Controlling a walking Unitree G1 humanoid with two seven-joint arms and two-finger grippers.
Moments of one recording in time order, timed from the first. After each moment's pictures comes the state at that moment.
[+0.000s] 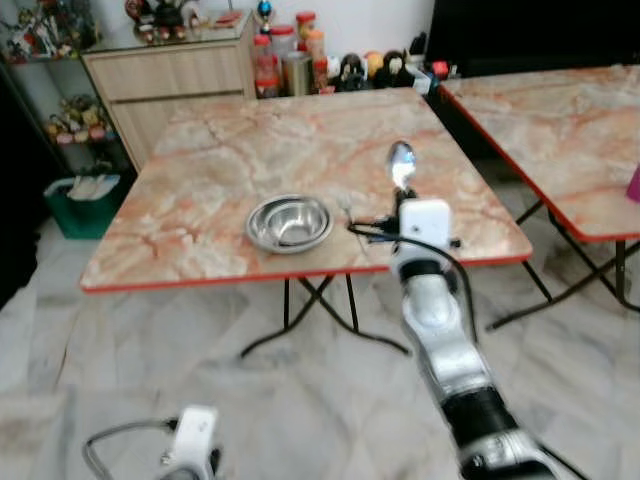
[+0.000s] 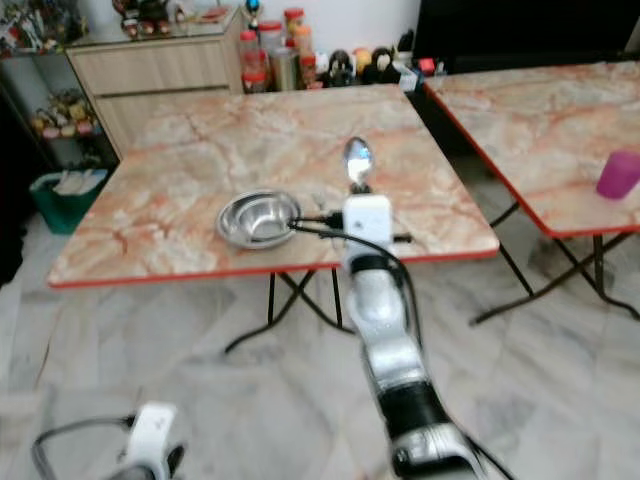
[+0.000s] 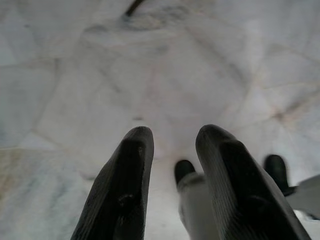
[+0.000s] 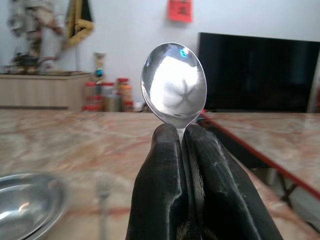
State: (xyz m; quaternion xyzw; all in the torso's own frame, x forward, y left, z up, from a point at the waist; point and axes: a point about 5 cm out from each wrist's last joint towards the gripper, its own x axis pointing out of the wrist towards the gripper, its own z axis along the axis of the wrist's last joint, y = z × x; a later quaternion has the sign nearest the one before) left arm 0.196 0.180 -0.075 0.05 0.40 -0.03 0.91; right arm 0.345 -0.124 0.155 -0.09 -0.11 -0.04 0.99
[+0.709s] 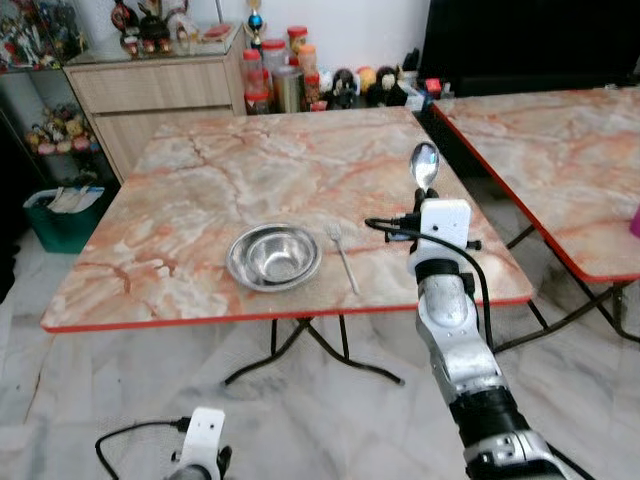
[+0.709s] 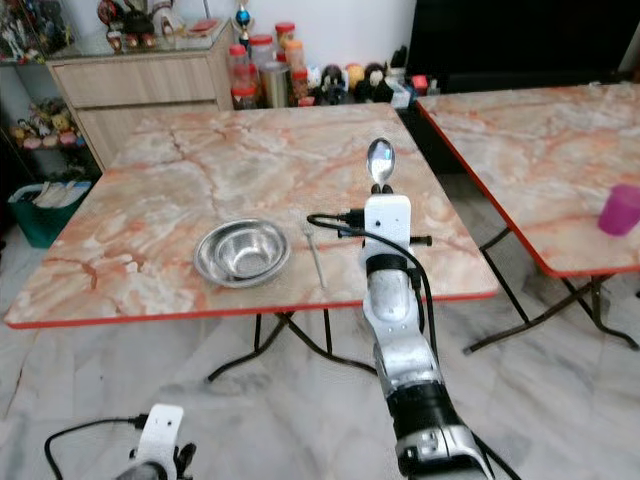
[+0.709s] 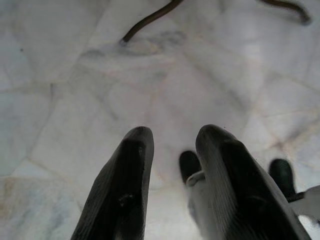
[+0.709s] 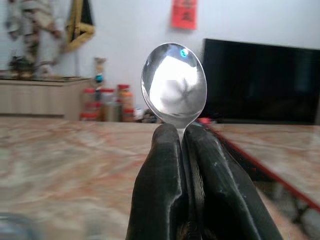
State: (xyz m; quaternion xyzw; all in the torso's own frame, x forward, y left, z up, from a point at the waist) left arm 0.196 0.194 -0.073 0.06 0.41 -0.02 0.91; right arm 0.346 -0.107 0.159 -0.08 -0.11 -0.02 0.99
